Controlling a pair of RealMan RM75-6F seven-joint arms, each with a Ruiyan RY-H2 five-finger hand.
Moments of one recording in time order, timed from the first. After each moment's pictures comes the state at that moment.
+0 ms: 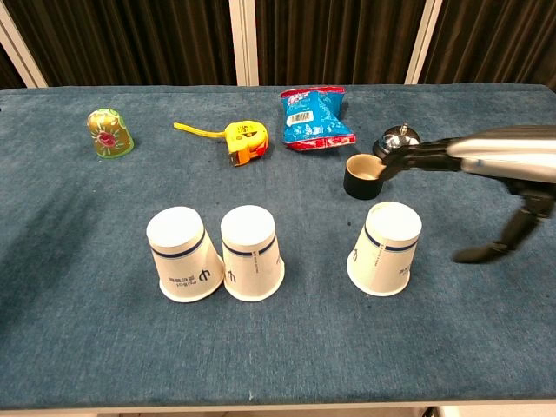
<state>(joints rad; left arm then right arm) -0.32 -1.23 -0.01 -1.77 1.35 1.33 0.16 0.59 -1.19 0.08 -1.80 -1.51 0.75 -0.11</state>
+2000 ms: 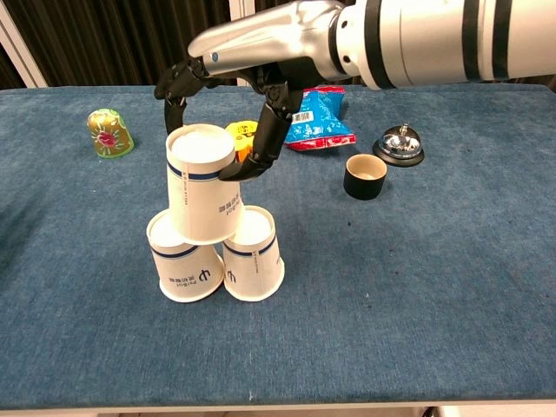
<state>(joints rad) -0.25 -1.23 -0.03 -1.66 1.31 1.27 0.08 1.16 -1.31 0.21 -1.91 -0.94 0.65 -0.36</state>
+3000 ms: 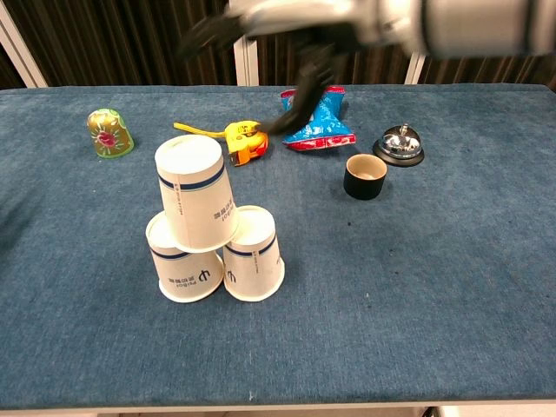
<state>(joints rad) -0.23 -1.24 -0.05 -1.60 1.33 1.30 0.05 1.12 -1.21 0.12 -1.99 -0.98 0.90 -0.42</state>
